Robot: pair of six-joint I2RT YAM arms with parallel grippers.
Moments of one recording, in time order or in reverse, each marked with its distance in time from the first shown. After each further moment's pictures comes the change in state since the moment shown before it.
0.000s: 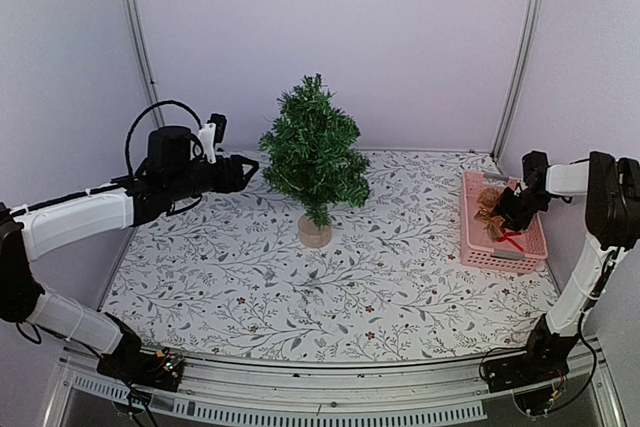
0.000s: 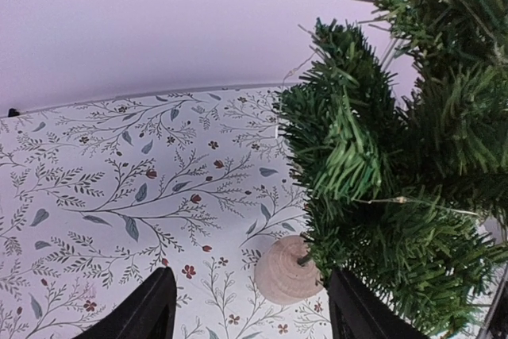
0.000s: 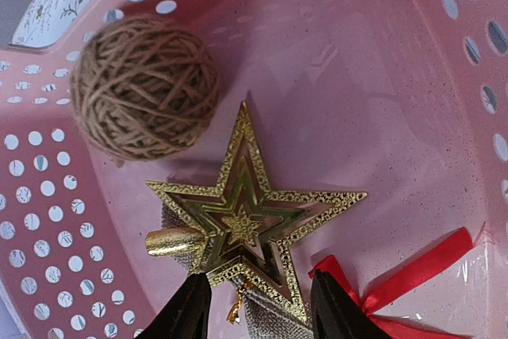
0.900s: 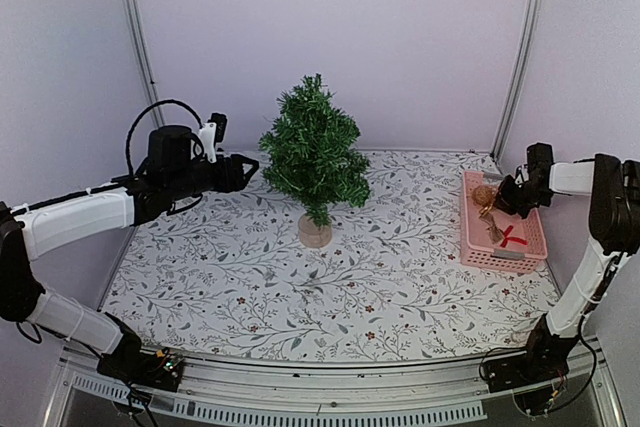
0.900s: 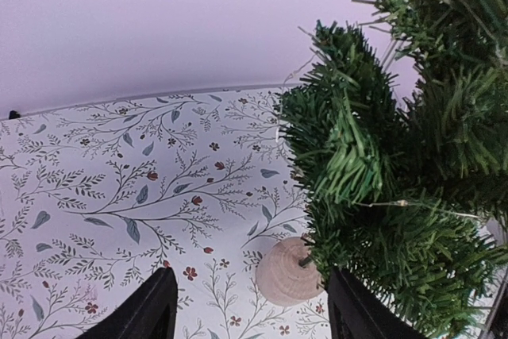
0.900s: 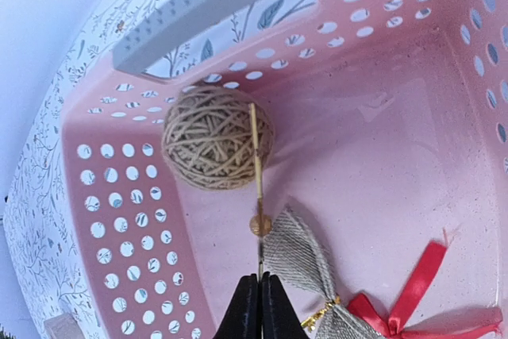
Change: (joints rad) left arm 0.000 0.007 0.007 0.001 -0.003 0.006; right arm -0.003 -0.032 0.002 0.092 -0.085 -0.024
